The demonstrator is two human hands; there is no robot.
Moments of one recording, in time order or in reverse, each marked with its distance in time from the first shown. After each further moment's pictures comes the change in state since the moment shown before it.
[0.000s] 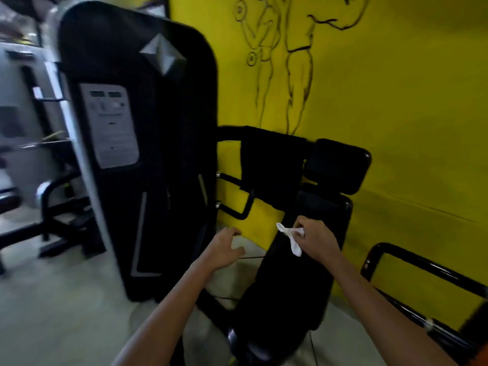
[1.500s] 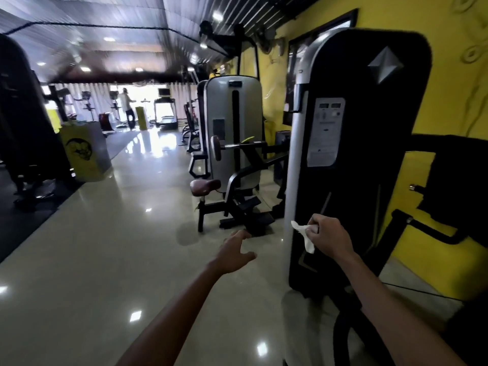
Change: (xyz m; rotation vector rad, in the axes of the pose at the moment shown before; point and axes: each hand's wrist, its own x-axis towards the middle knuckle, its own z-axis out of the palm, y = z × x) left_hand -0.386 -0.254 -0.308 0.123 0.354 -0.449; right_hand -0.094 -0.498 0.178 0.260 -0.126 -0.350
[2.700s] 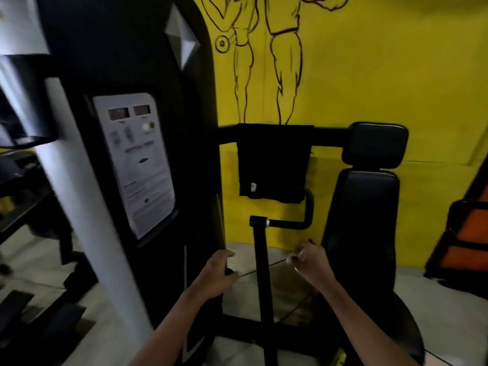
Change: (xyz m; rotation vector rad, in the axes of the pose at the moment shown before) left_hand 0.524 0.110 0.235 -0.117 -0.710 0.743; right_hand 0.216 0.277 0.048 -0.225 0.433 0.871
